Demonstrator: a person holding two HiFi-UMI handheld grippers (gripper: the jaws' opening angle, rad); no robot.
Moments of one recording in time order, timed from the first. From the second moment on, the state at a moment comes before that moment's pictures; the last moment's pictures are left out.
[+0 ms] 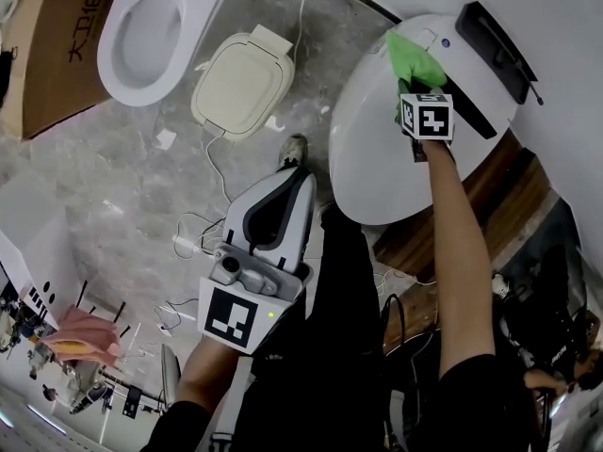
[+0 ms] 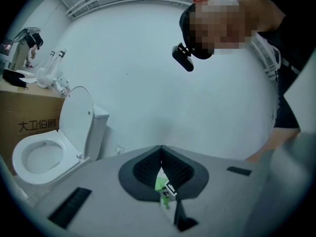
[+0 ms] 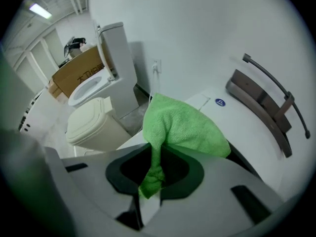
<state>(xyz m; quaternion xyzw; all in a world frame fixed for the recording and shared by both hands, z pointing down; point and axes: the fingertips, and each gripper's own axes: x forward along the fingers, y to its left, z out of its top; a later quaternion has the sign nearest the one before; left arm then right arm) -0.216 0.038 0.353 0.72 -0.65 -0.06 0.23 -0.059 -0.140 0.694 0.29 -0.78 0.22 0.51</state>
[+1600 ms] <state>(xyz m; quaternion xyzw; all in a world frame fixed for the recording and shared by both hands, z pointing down) -0.147 0.134 0.343 0.70 -0.68 -0.06 0.20 -0.023 0.209 0.743 -0.02 -0.82 0.06 0.56</state>
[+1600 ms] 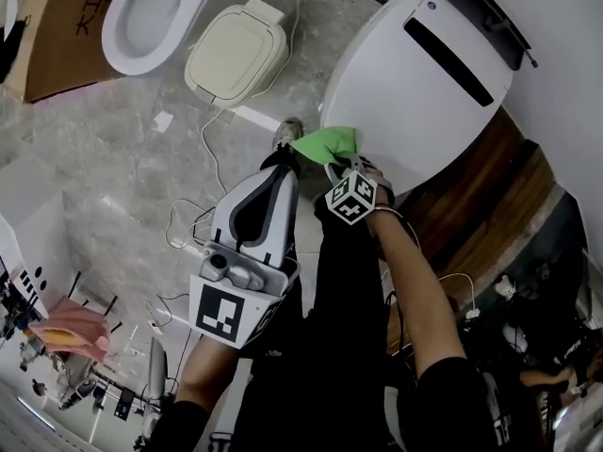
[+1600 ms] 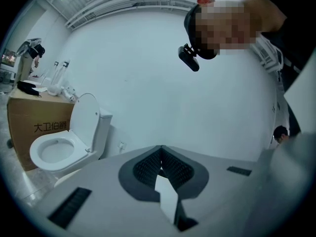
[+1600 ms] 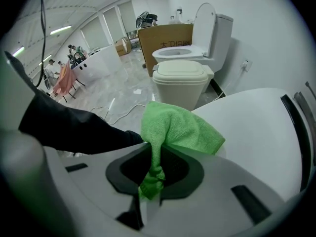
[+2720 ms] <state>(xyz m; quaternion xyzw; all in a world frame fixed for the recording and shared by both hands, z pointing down) -0.002 0.081 0.246 0.80 -0.58 -0.02 0.17 0.187 0.209 0.675 0.16 -0.79 0.28 0.52</state>
